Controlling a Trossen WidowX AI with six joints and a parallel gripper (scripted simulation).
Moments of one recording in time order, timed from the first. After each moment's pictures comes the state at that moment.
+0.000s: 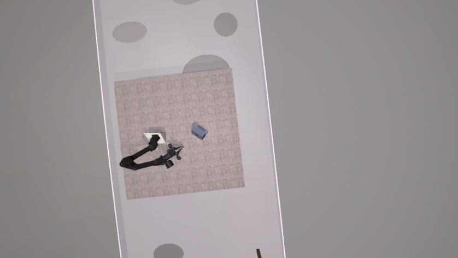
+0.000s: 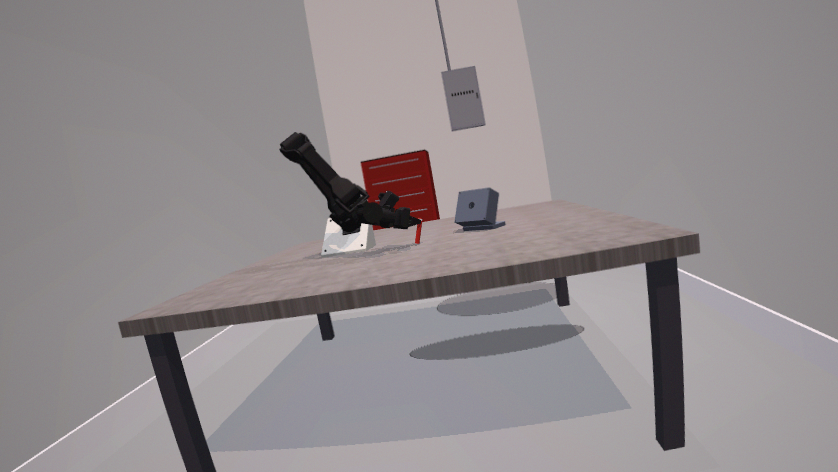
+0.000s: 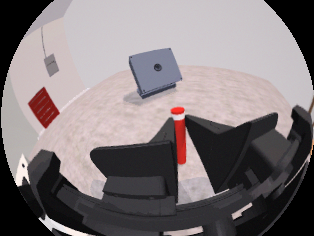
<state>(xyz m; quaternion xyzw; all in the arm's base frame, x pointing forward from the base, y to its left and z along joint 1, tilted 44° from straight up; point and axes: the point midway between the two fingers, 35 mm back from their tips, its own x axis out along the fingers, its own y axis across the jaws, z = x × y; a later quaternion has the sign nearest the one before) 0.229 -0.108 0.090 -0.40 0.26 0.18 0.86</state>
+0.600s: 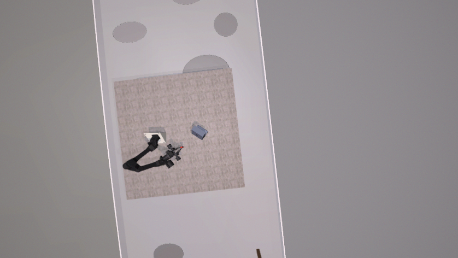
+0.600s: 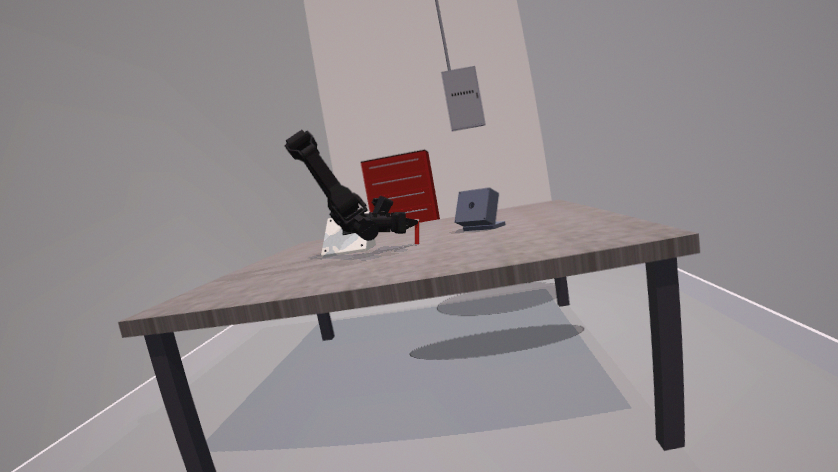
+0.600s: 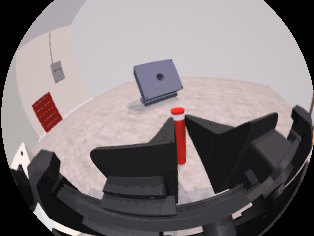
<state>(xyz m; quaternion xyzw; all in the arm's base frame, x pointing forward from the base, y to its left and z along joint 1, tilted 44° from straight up) 0.219 -0.114 0.091 -0.38 0.20 0.21 0.88</state>
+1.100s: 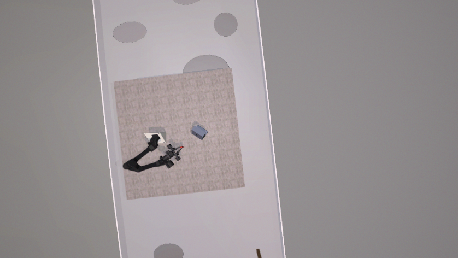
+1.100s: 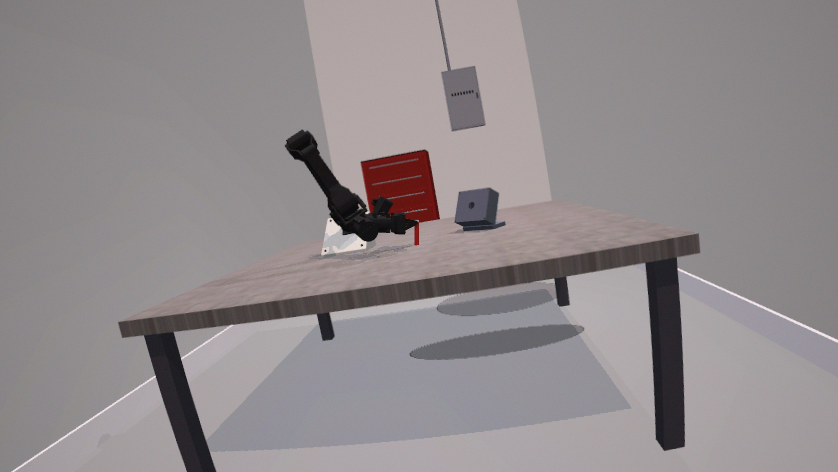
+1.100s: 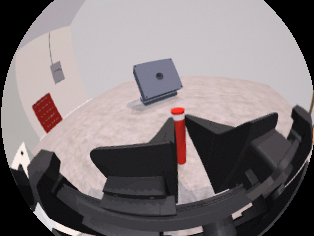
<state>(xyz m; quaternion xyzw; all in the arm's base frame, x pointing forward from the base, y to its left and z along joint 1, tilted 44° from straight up) 0.218 -0.115 0.090 -0.38 0.20 0.21 0.88</state>
